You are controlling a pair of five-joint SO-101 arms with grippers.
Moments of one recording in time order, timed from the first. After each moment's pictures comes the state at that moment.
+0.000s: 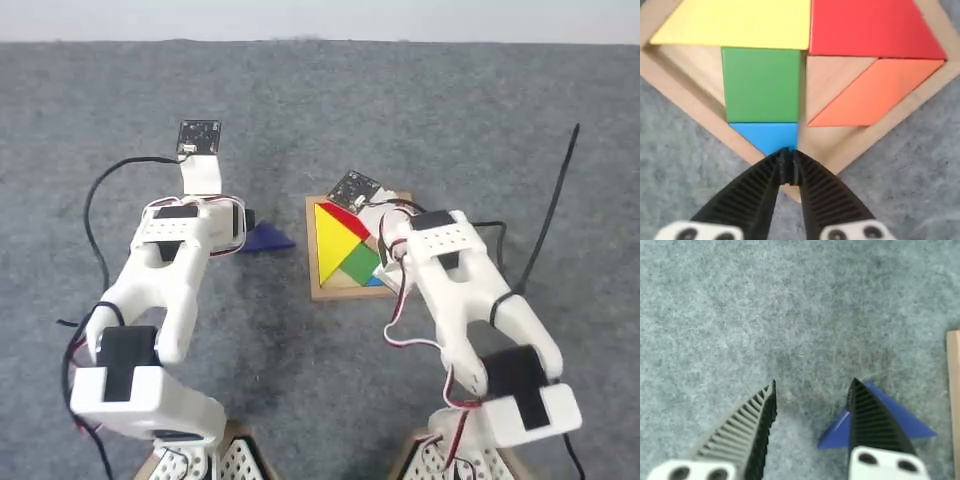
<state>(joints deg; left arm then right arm) -8.4 4.7 37.8 34.2 3.3 -17.9 -1.1 38.2 50.4 36.5</state>
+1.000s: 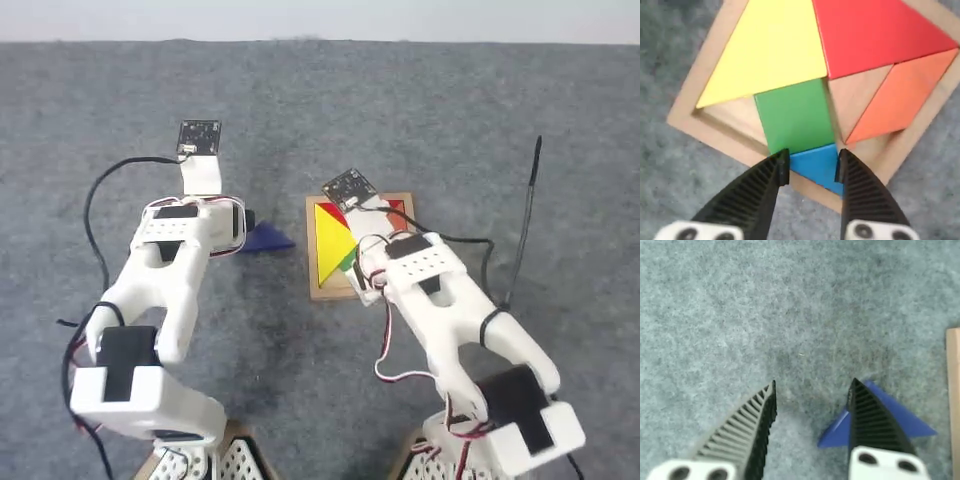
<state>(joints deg) -8.4 4.7 37.8 34.6 3.3 -26.1 -4.6 43.2 43.5 11.6</state>
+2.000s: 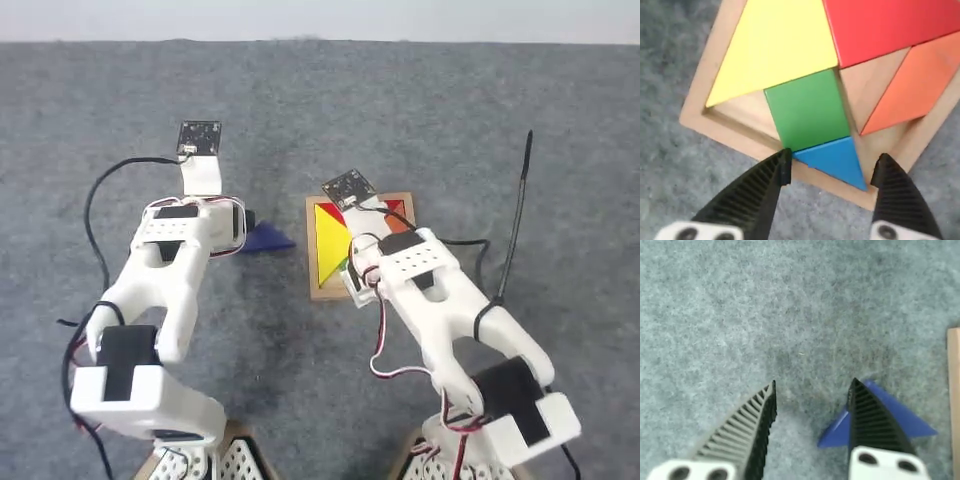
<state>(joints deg) -8.4 4.9 37.8 34.6 3.3 -27.3 -2.8 40.8 47.9 5.1</state>
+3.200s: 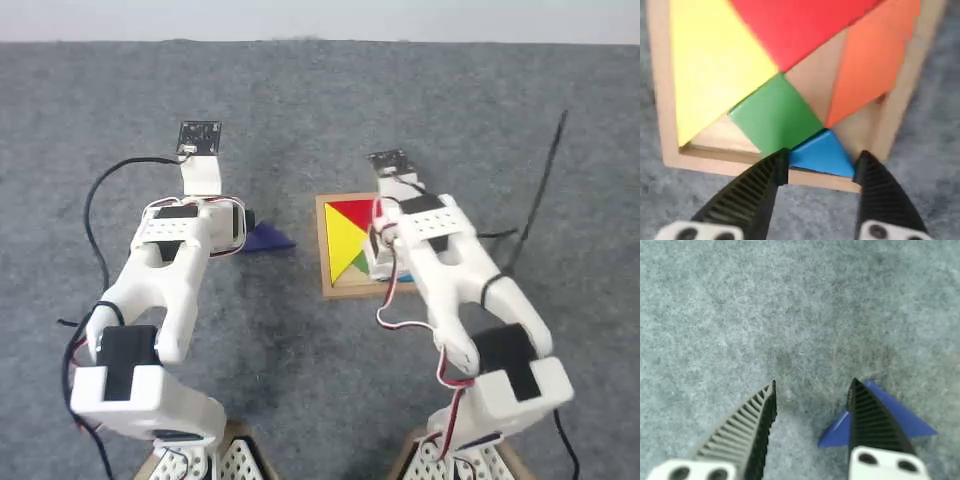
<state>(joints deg) -8.4 4.9 37.8 34.6 3.3 -17.8 6.5 28.5 58.2 -2.6</state>
